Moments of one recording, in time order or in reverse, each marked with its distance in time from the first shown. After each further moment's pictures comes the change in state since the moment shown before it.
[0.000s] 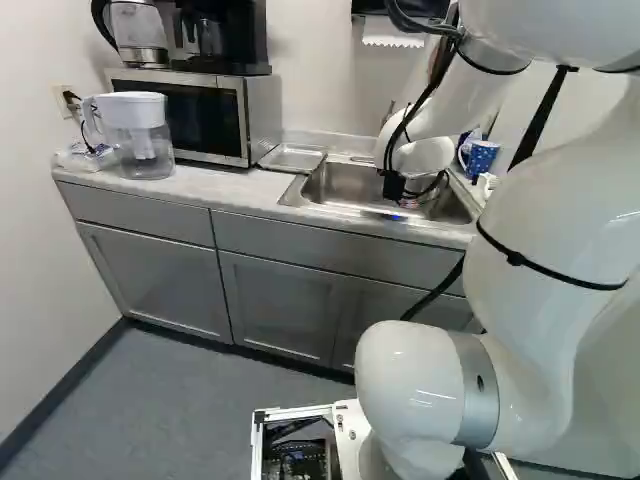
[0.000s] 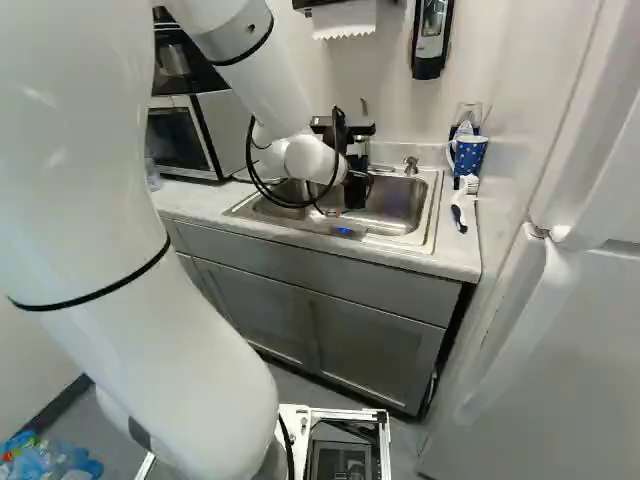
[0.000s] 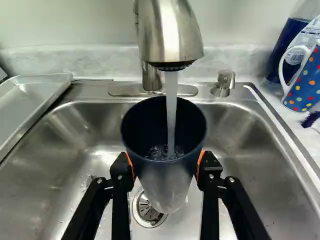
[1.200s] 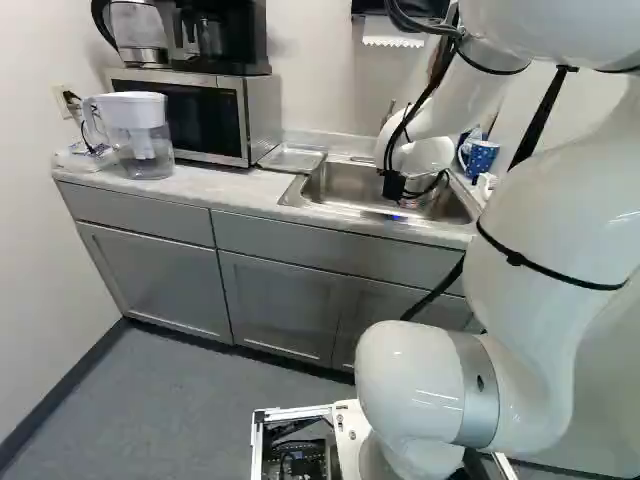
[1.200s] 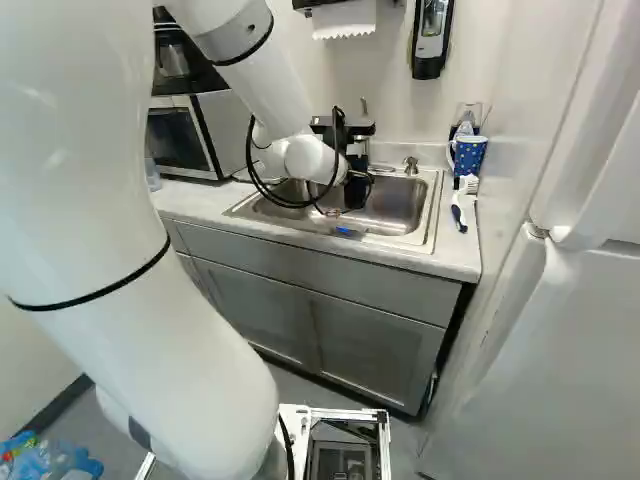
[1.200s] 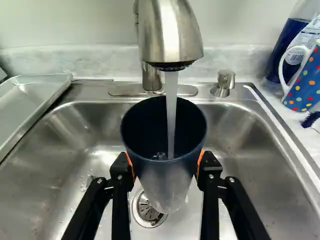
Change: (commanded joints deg) arm 0.0 0.0 0.0 0.0 0.0 0.0
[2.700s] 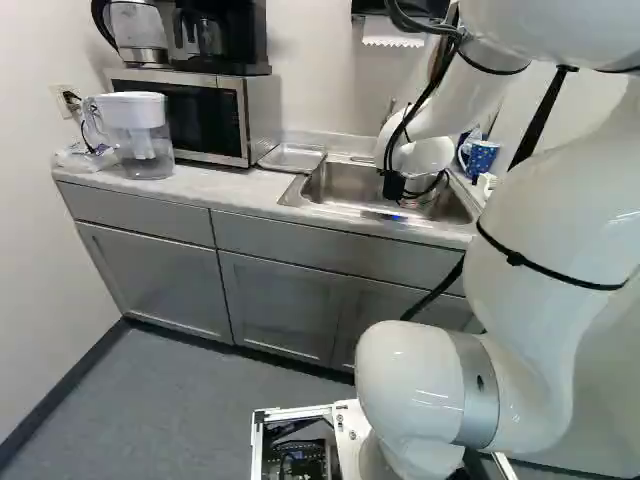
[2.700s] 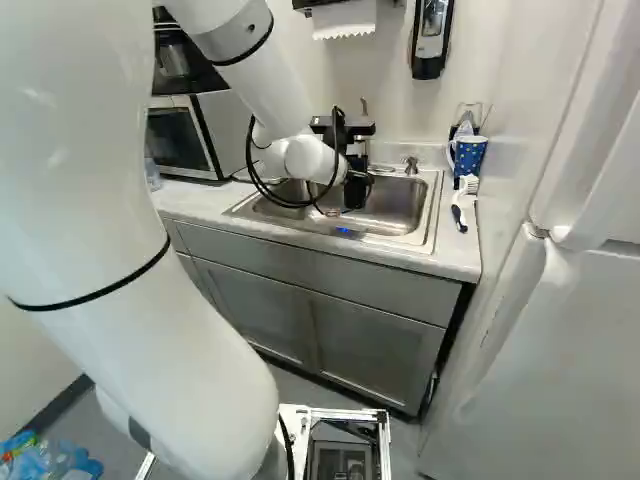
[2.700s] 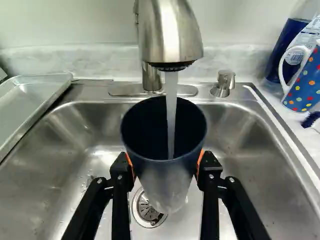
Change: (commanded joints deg) arm 0.0 0.0 0.0 0.0 0.0 0.0
